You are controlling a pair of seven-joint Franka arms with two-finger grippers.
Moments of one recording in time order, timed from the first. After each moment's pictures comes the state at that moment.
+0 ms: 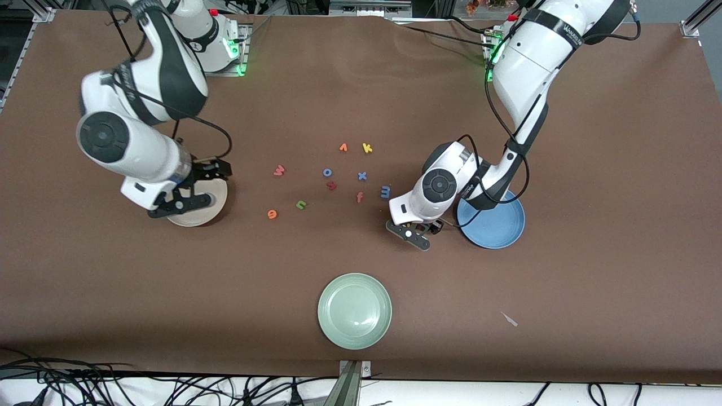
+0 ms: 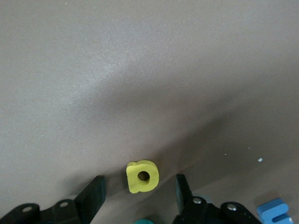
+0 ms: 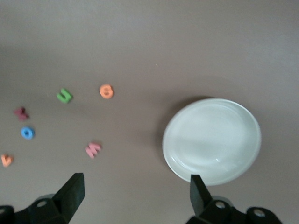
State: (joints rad) left arm -0.33 0.82 -0.25 -1.57 0.18 2.32 -0.10; right arm 0.17 0.32 0.16 -1.71 -0.02 1.87 0.11
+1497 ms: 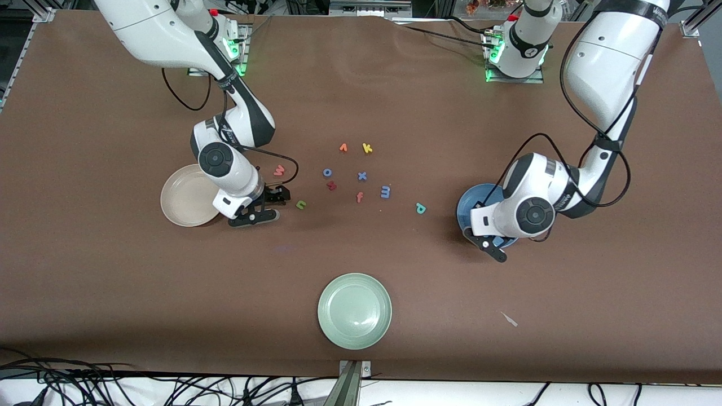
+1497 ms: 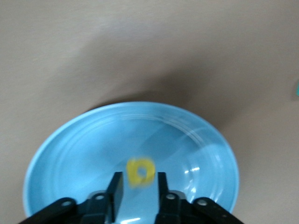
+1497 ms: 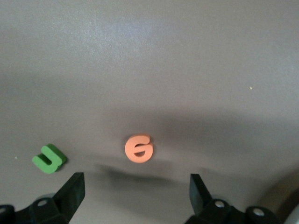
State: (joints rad) left arm -0.03 0.68 -0.28 -1.67 0.19 2.08 0.28; right arm 0.27 0.55 0.16 -1.97 -0.08 2.50 0.25
